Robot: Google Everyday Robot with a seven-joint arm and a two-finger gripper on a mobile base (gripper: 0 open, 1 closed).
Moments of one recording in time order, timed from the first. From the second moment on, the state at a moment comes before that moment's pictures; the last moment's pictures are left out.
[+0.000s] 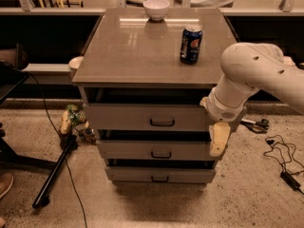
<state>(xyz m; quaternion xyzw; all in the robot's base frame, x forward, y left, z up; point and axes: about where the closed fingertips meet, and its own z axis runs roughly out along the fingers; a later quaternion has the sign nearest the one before) 0.526 -0.185 0.713 -0.70 0.71 0.04 0.08</state>
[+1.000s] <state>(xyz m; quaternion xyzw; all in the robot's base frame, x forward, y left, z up) 0.576 -0.184 0.681 -0.69 0.71 0.06 0.11</state>
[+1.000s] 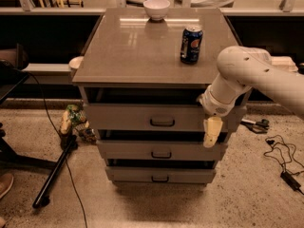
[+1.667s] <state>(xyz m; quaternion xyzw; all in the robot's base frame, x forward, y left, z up) 0.595 -0.181 0.659 -0.68 0.72 0.07 0.11</state>
